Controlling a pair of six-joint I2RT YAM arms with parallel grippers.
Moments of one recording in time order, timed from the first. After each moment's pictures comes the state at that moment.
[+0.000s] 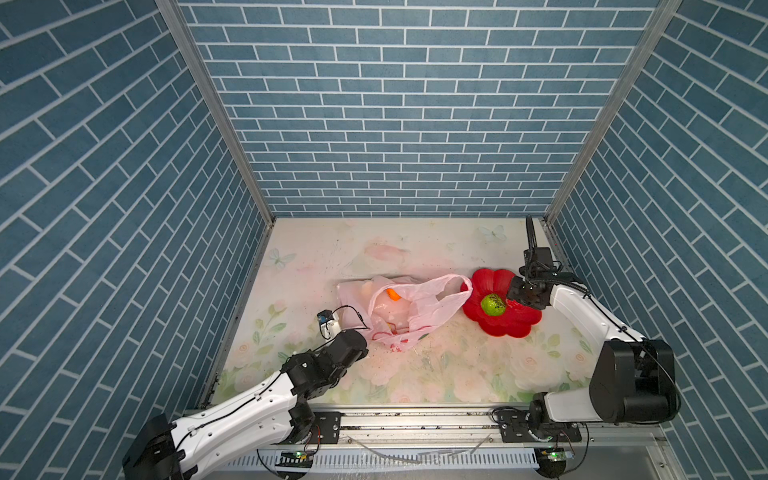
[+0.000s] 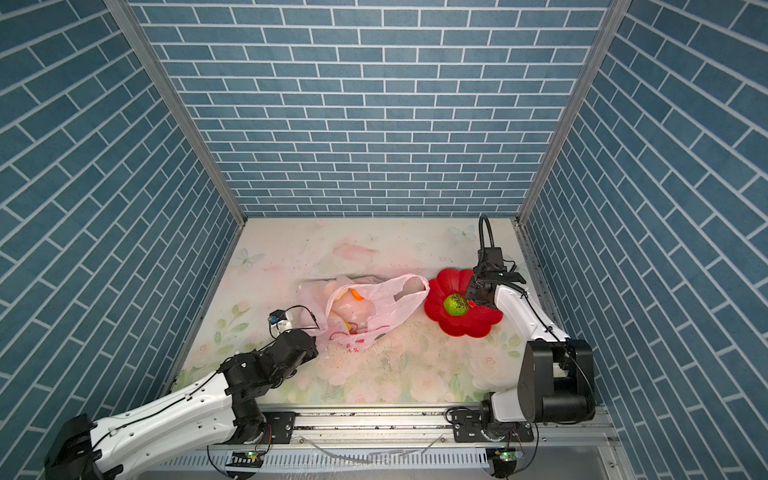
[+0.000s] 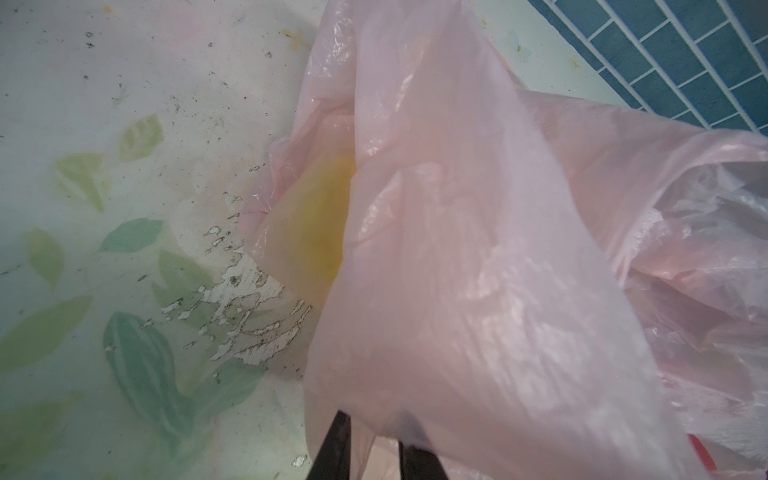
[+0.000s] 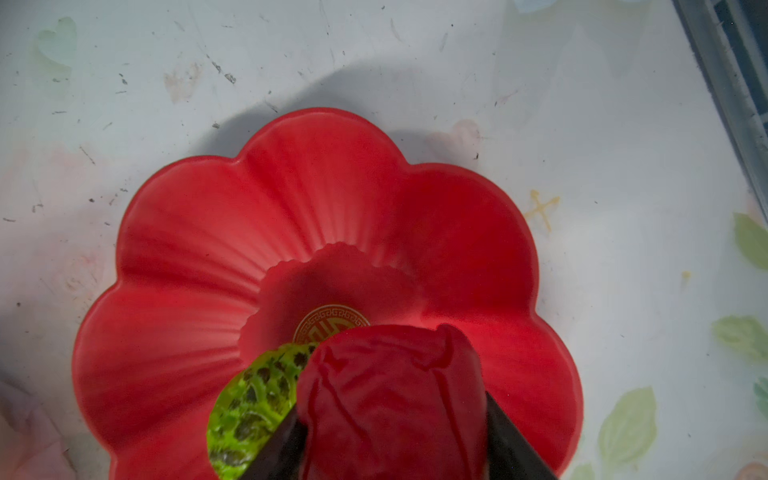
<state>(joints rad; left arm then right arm) -0.91 0.77 0.39 -0.48 -0.47 -1.17 0.09 1.43 0.97 -0.65 0.09 0.39</state>
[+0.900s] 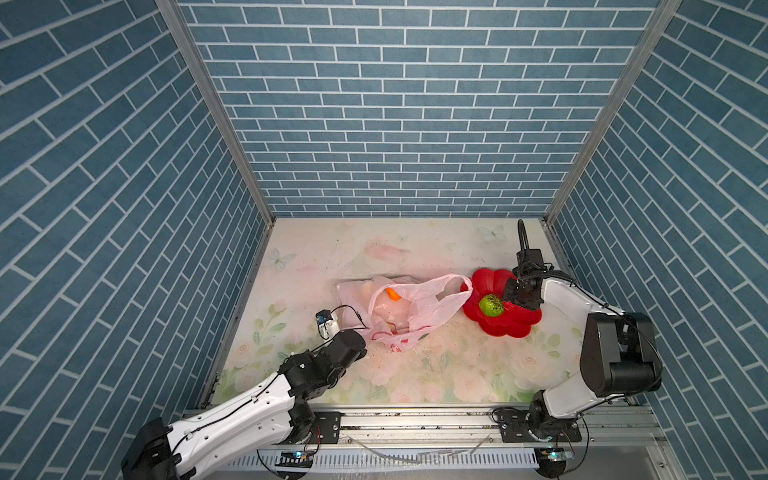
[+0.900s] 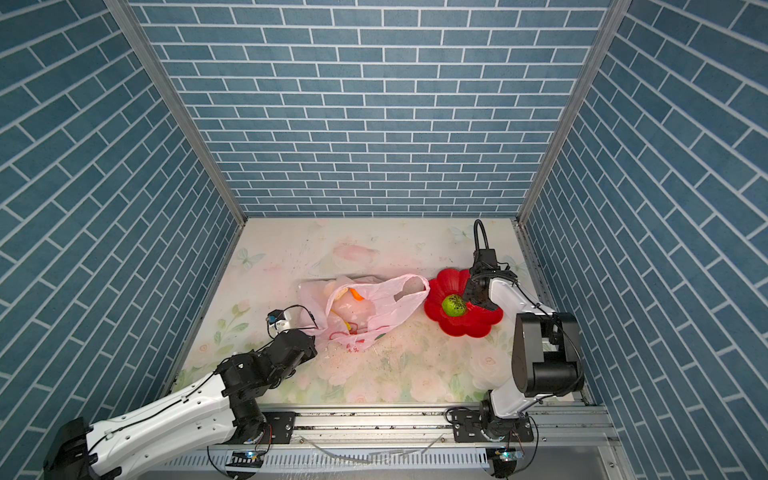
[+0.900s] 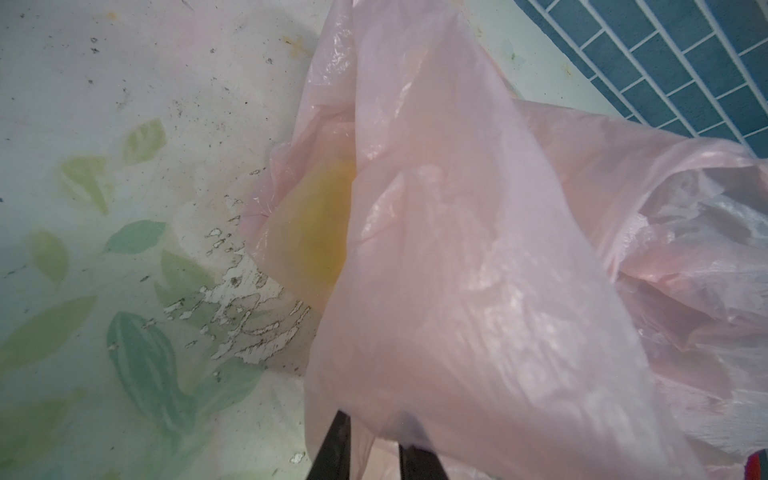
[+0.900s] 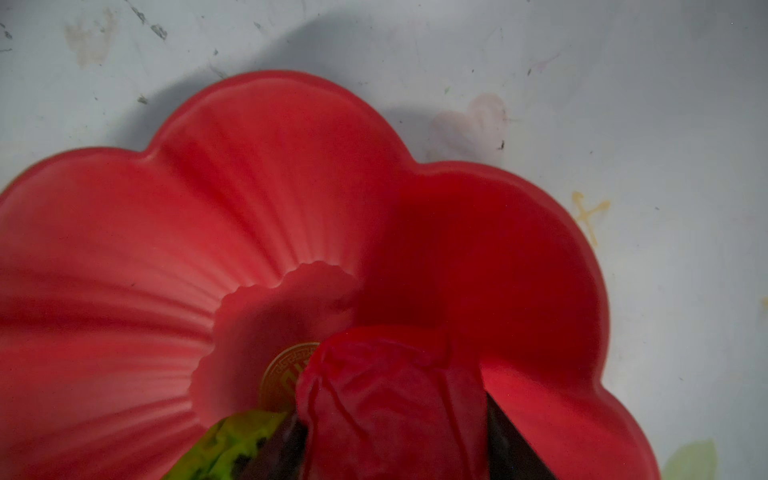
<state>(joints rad) -0.91 0.75 0.39 -0.49 -0.47 -1.17 0.09 1.57 0.97 -0.57 0.09 0.39</state>
